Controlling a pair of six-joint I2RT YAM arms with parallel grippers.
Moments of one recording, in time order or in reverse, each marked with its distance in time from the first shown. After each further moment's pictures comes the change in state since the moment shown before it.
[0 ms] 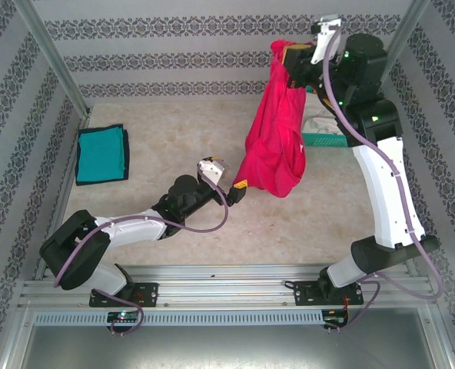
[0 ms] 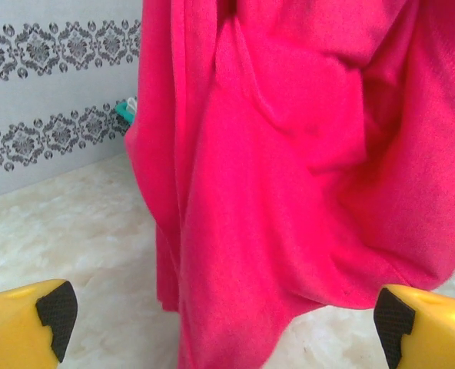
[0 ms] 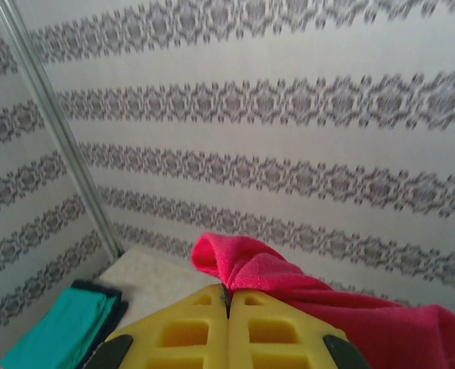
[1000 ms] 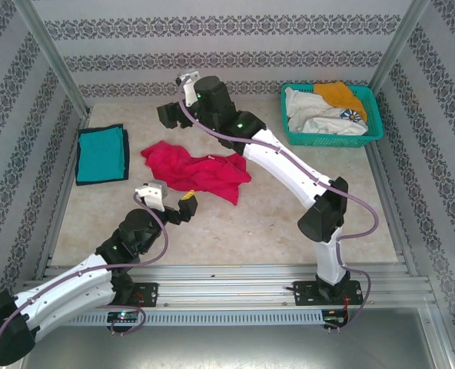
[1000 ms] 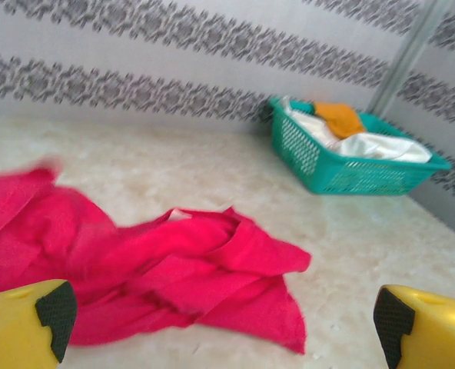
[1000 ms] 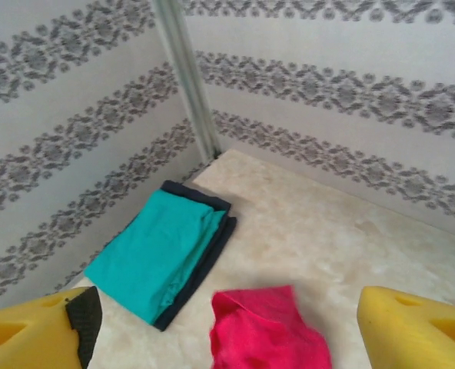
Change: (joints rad) left arm 0.000 -0.777 -0.339 -0.488 -0.381 -0.290; right arm 0.471 0.462 0.043 0.208 0.240 0.076
